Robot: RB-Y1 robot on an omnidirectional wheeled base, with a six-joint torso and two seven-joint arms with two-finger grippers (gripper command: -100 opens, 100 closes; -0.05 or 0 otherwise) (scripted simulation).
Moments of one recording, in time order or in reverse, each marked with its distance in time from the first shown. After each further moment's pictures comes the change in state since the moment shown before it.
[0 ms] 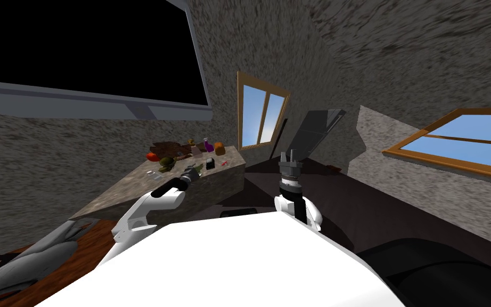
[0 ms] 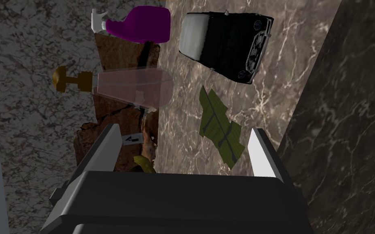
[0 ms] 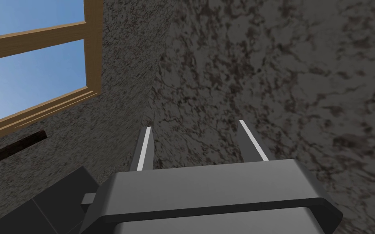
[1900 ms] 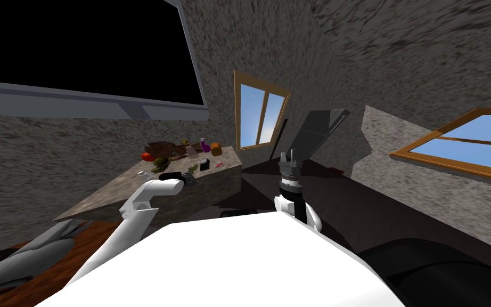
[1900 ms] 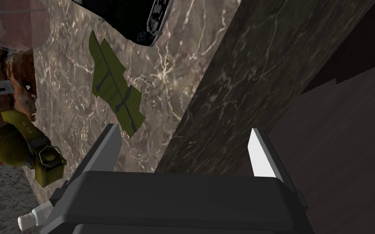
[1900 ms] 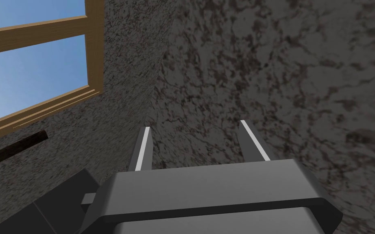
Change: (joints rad) left arm -0.172 0.087 0.049 0.158 0.127 0.503 0.210; right arm 0.000 0.000 0.000 0.000 0.000 0.000 0.000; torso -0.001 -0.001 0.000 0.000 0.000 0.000
